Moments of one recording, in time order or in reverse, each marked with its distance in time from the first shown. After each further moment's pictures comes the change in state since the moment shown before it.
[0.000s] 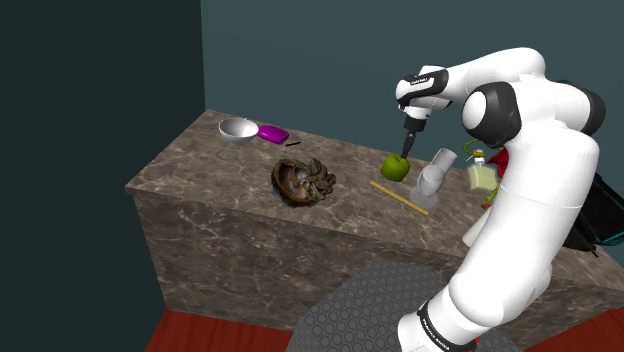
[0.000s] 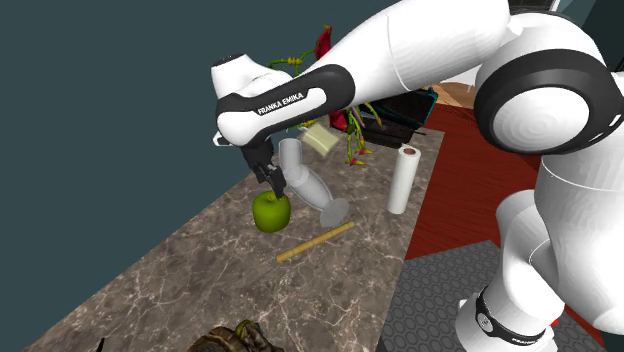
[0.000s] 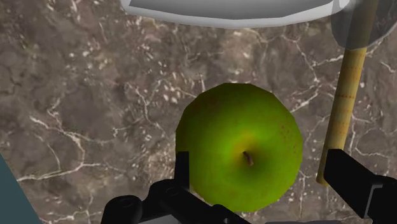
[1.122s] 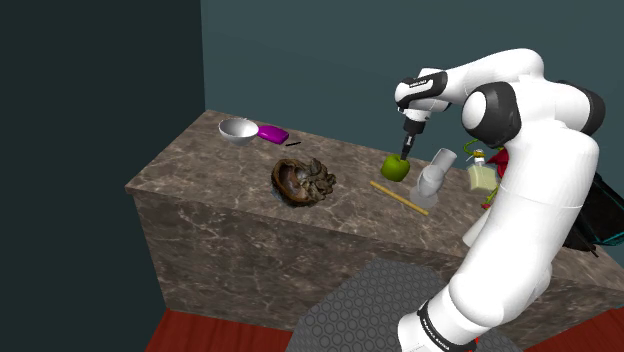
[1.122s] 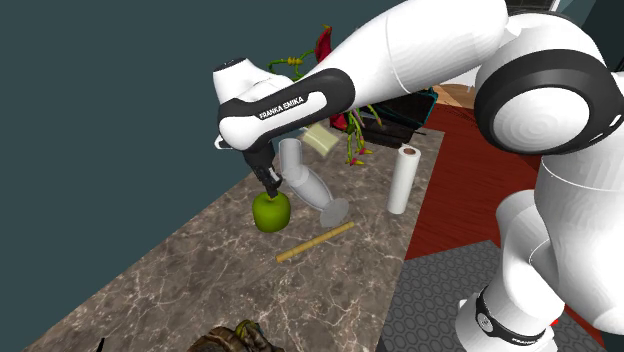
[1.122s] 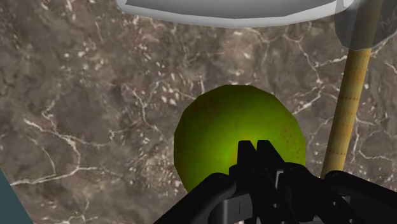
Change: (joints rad) arm 0.001 0.000 0.001 -0.021 0.001 0.022 0.000
